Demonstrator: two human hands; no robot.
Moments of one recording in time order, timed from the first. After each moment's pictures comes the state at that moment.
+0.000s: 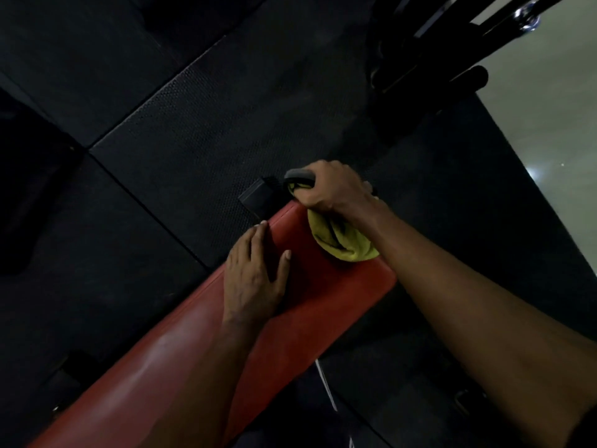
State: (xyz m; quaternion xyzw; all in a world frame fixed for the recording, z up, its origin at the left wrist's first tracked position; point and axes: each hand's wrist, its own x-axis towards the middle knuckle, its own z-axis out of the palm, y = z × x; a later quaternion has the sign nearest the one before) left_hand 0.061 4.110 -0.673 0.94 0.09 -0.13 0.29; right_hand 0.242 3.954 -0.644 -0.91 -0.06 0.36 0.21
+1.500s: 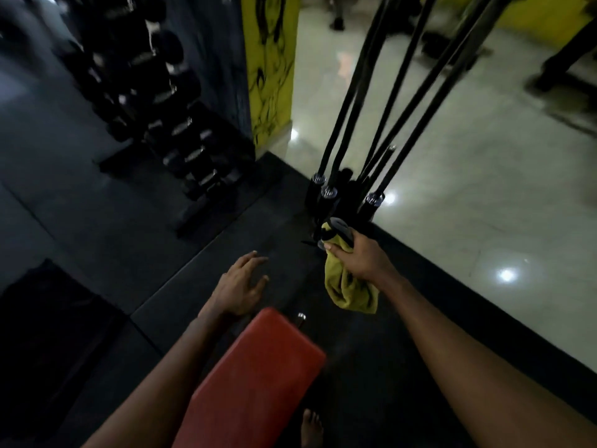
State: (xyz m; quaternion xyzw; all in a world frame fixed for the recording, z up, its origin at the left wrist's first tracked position) left_hand 0.211 4.080 -0.383 0.93 -0.09 -0.18 0.32; right_hand 0.228 3.794 -0.334 -0.91 0.11 0.14 0.36
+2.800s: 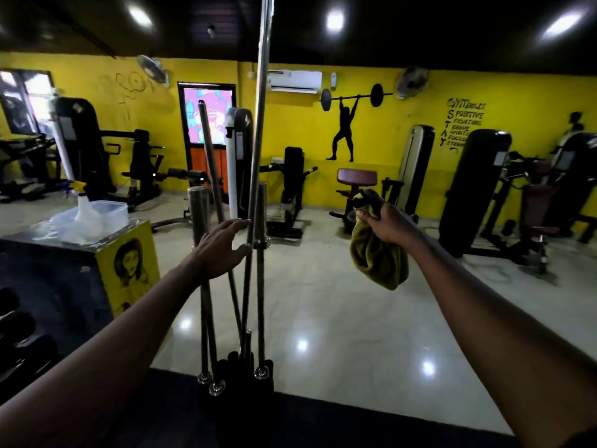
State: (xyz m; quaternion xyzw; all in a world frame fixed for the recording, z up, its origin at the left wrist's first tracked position) left_hand 0.339 3.813 0.109 0.85 -0.44 0.10 0.28; right_hand 0.160 3.491 0.159 -0.91 0.27 -0.22 0.21
